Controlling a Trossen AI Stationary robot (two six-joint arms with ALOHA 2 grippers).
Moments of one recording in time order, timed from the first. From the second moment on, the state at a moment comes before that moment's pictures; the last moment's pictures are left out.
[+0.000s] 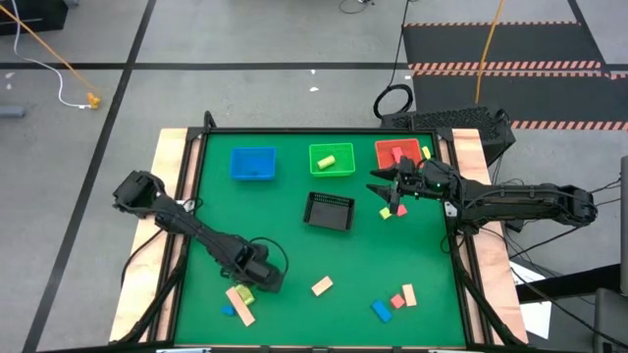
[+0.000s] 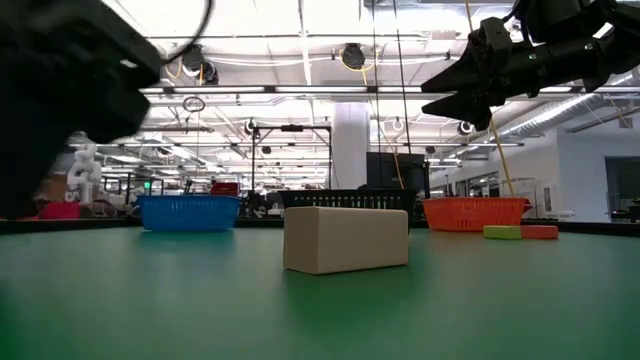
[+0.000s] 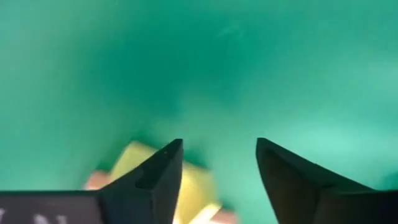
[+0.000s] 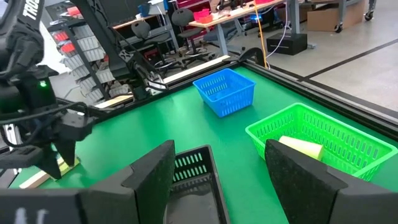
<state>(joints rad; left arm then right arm) -0.52 1.68 0.99 -0.62 0.19 -1.77 -0.27 0.82 0.29 0.36 -0.03 0.29</state>
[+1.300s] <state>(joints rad) -0.72 1.65 1.00 -0.63 -0.01 -1.83 -0.27 0.82 0.29 0.36 -0.03 0.29</state>
